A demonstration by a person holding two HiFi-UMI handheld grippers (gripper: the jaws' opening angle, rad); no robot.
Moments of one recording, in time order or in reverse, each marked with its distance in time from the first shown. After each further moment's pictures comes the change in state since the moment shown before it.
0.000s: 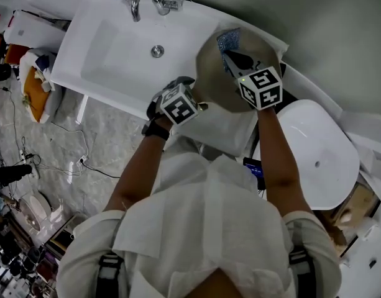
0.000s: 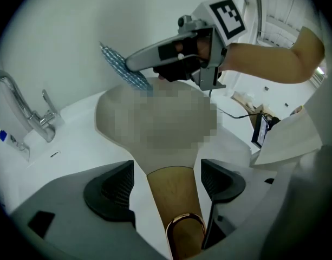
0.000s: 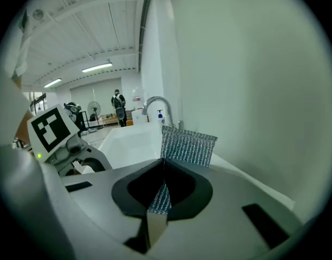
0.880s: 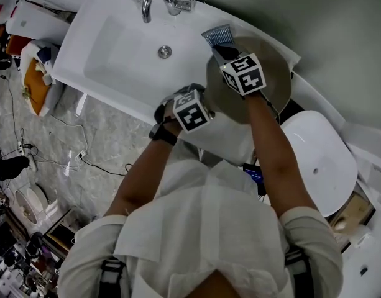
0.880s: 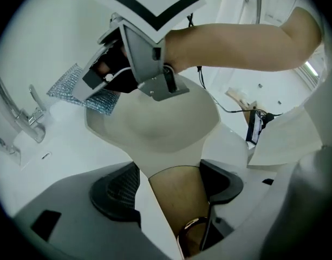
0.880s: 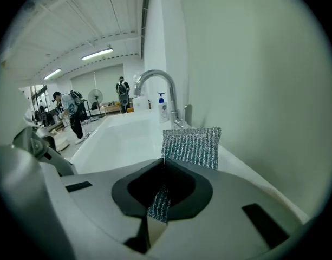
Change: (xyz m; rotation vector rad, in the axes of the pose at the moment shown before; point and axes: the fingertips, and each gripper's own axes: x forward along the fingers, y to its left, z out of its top) left arm 0.011 0.000 -0.005 0.029 0.053 -0.080; right arm 0.105 0.004 -0.009 -0.047 0.143 0.044
